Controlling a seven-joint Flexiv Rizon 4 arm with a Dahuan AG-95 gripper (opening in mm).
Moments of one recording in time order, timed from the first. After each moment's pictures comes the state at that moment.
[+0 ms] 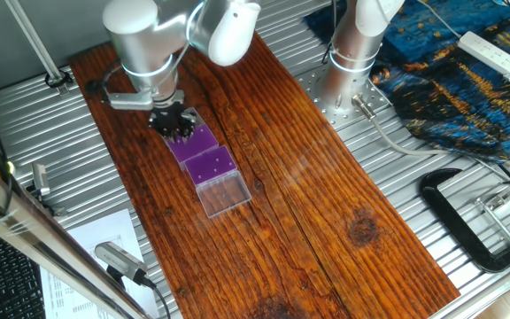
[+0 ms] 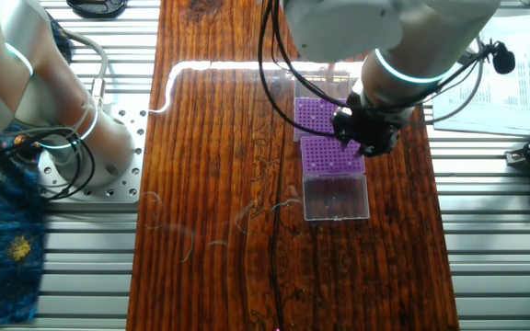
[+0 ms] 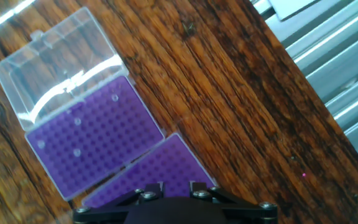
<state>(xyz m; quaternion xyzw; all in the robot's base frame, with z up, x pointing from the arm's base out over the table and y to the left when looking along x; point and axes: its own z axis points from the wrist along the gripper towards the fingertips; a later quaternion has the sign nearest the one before) 0.526 -0.029 0.075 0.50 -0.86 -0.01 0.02</state>
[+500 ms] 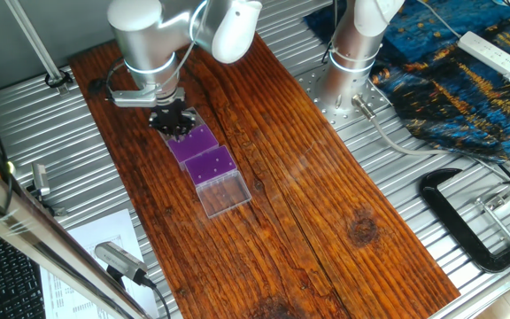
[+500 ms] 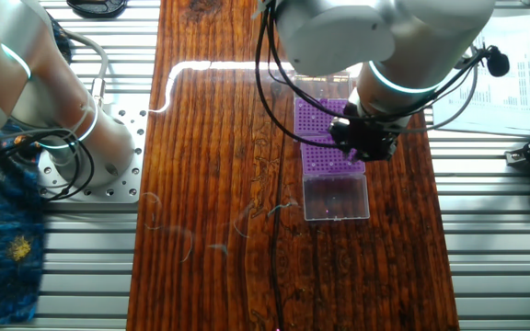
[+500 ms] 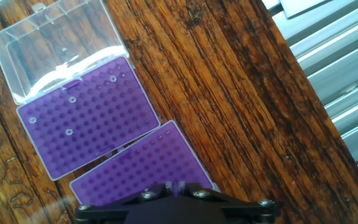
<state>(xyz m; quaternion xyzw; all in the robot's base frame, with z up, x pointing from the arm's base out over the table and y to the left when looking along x) 0.526 -0.036 0.068 0.51 -0.86 -0.01 0.01</state>
